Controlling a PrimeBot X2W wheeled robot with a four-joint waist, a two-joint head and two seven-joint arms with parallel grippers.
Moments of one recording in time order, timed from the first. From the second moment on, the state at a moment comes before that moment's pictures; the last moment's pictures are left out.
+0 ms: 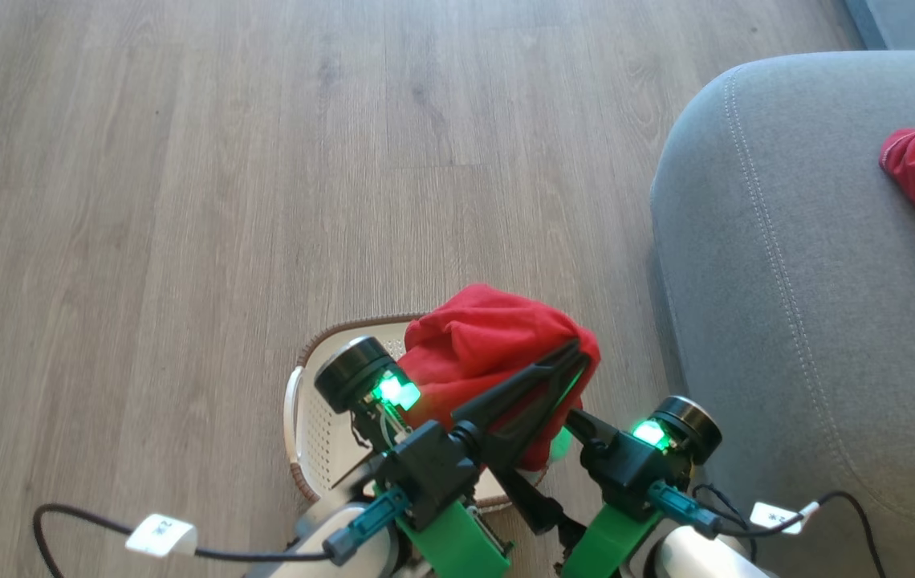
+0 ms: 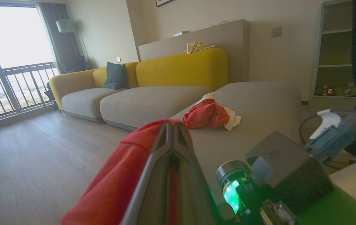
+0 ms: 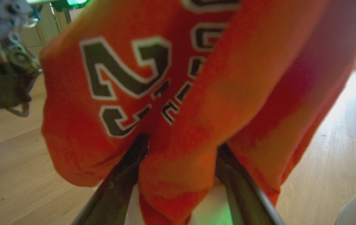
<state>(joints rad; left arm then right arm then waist) -0.27 0.14 -0.72 -0.08 -0.14 -0.13 -0.25 -0.18 -0.19 0.65 0.20 0.16 0.13 -0.26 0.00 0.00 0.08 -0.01</state>
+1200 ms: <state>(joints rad) -0.22 0.13 -0.68 -0.06 -0.17 -0.13 -0.25 -0.11 -0.07 0.27 0.05 0.12 0.13 -0.26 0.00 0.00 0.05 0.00</state>
